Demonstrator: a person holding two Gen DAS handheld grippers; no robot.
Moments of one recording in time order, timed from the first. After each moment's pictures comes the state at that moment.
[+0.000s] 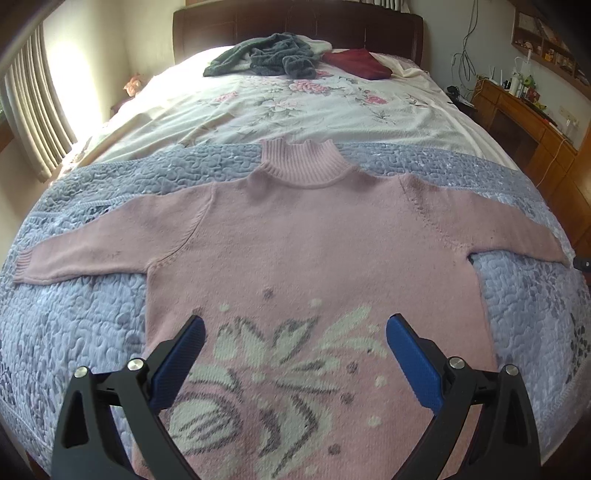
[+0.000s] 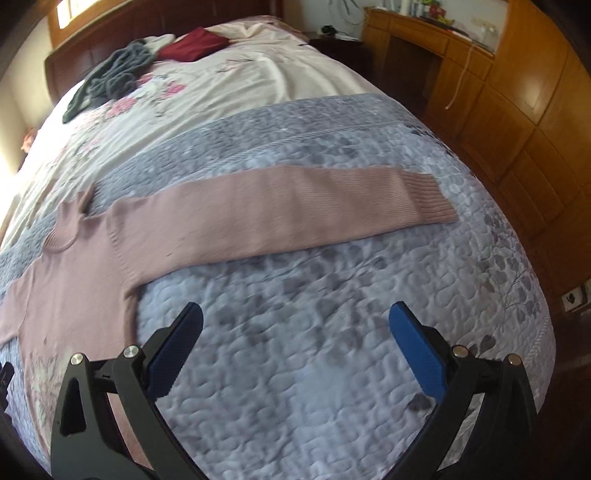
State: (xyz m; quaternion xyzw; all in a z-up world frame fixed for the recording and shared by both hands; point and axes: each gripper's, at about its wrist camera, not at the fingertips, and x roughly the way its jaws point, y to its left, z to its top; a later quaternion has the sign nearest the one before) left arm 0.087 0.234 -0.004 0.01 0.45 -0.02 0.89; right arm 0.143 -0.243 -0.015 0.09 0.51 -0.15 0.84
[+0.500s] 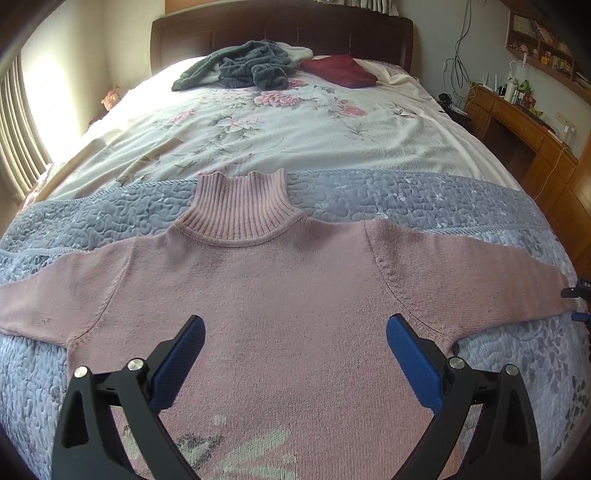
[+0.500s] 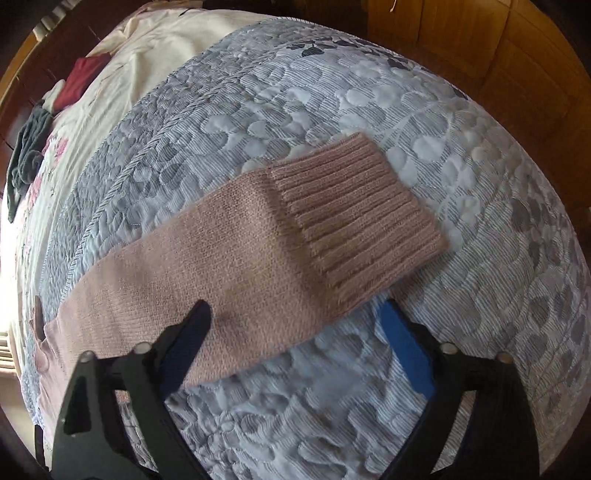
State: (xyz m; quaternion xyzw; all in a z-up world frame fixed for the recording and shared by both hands) left arm 0.192 0.151 -0.029 0.00 0.45 -0.04 0.89; right arm 0.225 -0.435 -0.119 0.26 0.57 -0.18 0.76
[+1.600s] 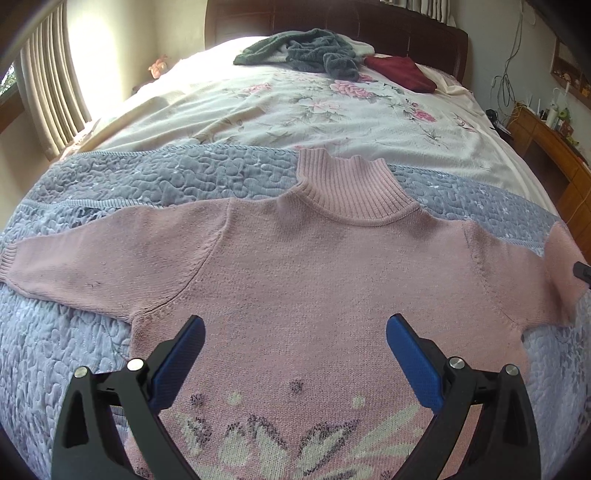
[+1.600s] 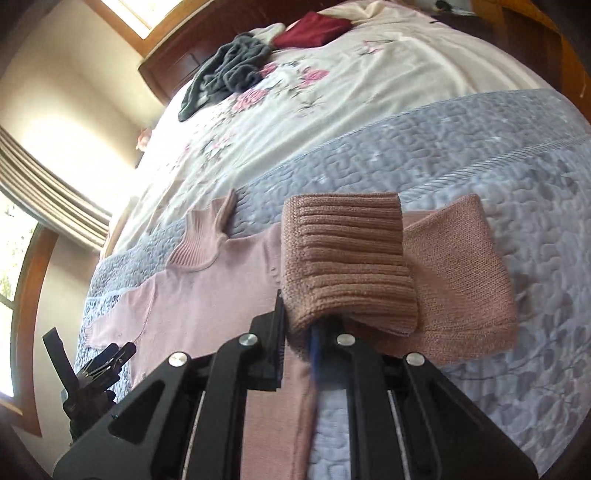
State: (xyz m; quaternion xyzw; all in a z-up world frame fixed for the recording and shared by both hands) left arm 0.177 0.279 -0.042 -0.04 0.47 0.03 0.88; right arm 0.246 -0.116 -0.026 0.20 0.49 0.15 0.83
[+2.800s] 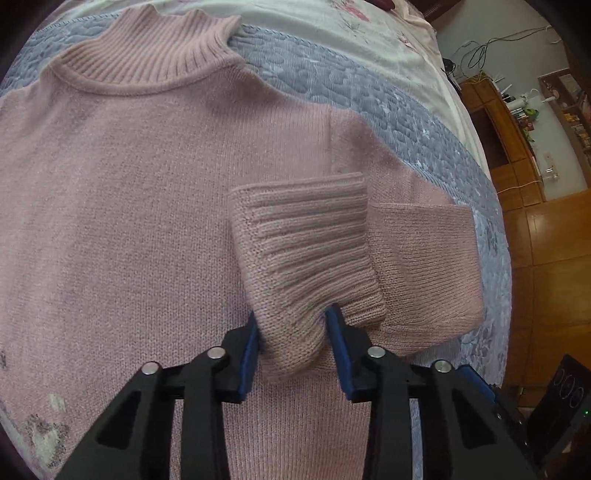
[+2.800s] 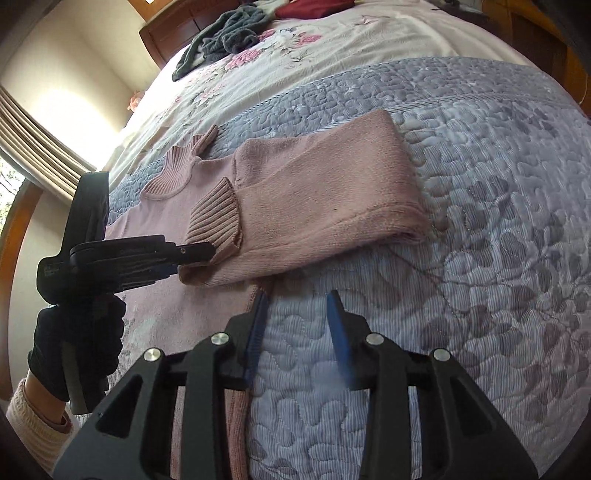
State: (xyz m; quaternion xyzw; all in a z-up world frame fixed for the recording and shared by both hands) left arm 0.240 0.125 -0.121 -0.20 0.62 -0.15 0.75; right arm 0.166 -0.137 -0.074 0.15 0.53 0.13 0.83
